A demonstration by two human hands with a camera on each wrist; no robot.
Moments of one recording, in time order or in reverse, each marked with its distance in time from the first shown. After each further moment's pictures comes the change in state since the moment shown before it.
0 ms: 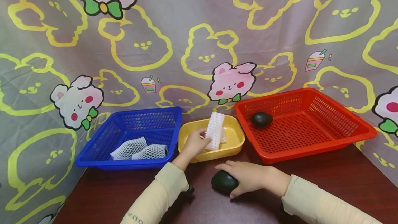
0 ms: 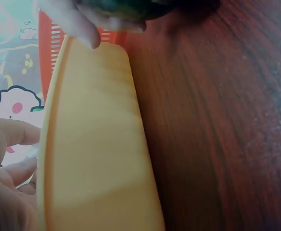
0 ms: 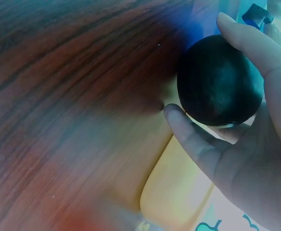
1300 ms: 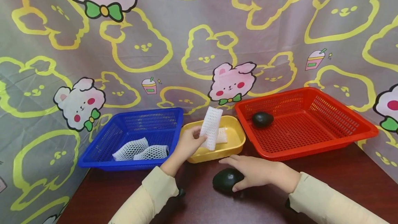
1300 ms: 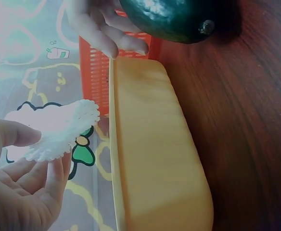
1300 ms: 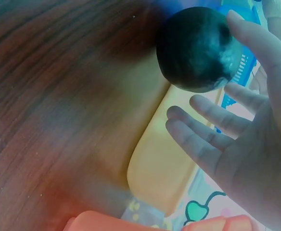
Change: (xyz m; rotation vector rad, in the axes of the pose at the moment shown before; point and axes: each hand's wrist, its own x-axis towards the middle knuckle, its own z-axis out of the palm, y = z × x) left_hand -0.028 0.026 -0.036 -0.035 0.006 0.108; right_hand -0.015 0.001 -0.018 0.030 0.034 0.035
